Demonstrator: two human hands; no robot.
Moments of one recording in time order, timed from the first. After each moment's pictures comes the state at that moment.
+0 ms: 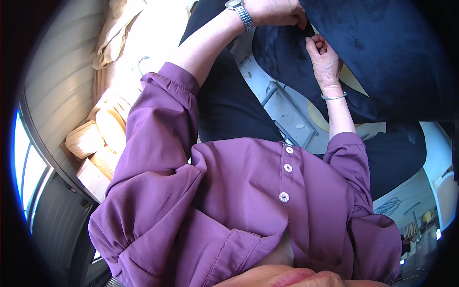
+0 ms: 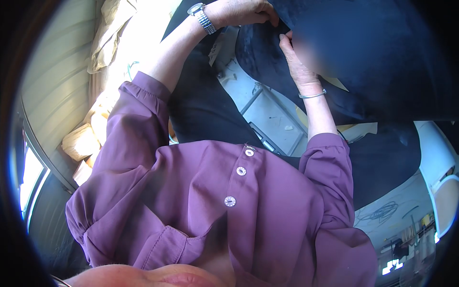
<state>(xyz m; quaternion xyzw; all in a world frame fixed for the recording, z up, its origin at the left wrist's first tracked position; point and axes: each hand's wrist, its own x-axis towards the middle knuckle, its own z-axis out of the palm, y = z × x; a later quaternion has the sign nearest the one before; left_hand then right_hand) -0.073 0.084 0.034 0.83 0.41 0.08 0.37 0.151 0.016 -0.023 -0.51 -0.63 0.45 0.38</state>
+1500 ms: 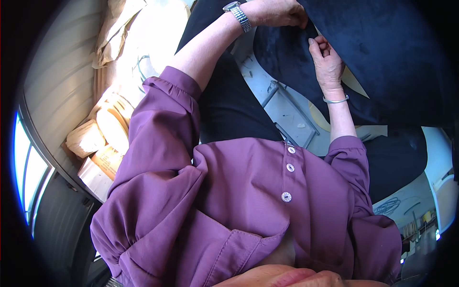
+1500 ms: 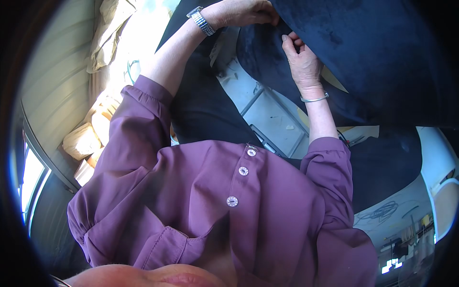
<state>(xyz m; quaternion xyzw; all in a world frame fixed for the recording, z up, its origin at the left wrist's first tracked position) -0.078 0.083 0.018 0.80 0.42 0.11 0.41 0.150 0.014 -0.026 -0.50 -0.60 0.49 0.39</state>
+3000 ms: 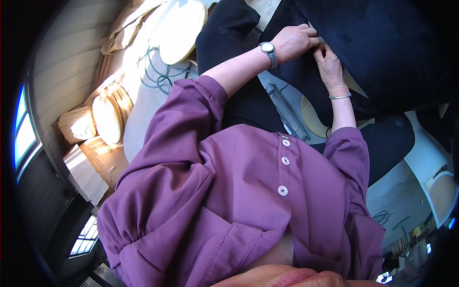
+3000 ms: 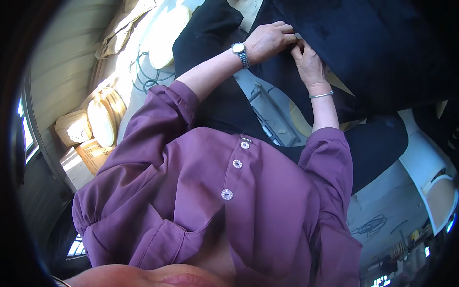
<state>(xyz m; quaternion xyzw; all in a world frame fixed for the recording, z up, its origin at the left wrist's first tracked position) -0.001 -0.012 0.036 0.83 0.51 0.21 0.05 0.190 0.018 0.011 -0.42 -0.84 0.24 0.26</state>
